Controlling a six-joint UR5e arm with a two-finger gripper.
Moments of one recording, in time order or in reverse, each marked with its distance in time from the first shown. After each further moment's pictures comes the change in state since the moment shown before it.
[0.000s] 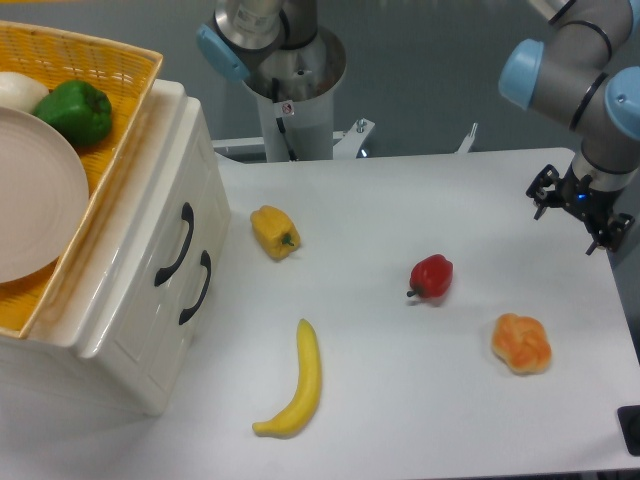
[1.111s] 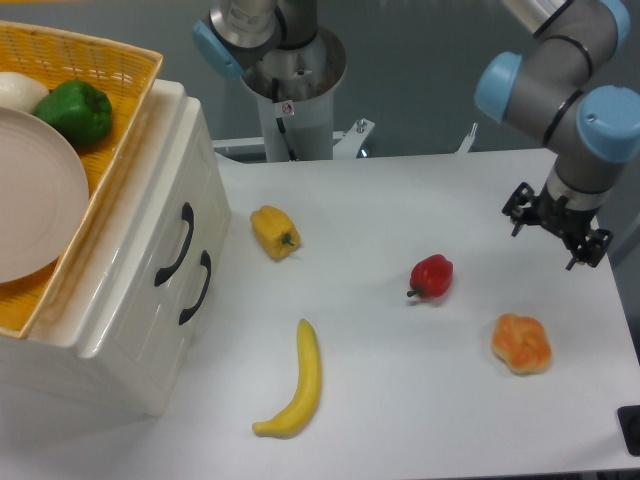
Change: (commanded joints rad) arm -0.117 0.031 0.002 -0.031 0.014 -0.314
